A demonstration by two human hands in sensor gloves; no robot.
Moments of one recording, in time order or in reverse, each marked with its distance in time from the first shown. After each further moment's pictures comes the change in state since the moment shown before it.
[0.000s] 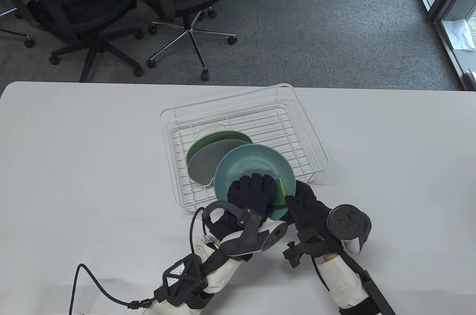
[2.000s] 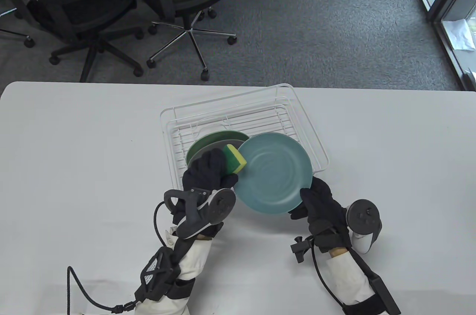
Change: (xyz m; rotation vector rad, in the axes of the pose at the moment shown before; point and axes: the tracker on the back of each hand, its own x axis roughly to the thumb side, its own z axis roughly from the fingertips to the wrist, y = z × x) left_hand -0.102 -0.007 0.017 0.144 0.372 0.440; right_hand -0.037 -0.022 0.002 -0.119 0.201 -0.273
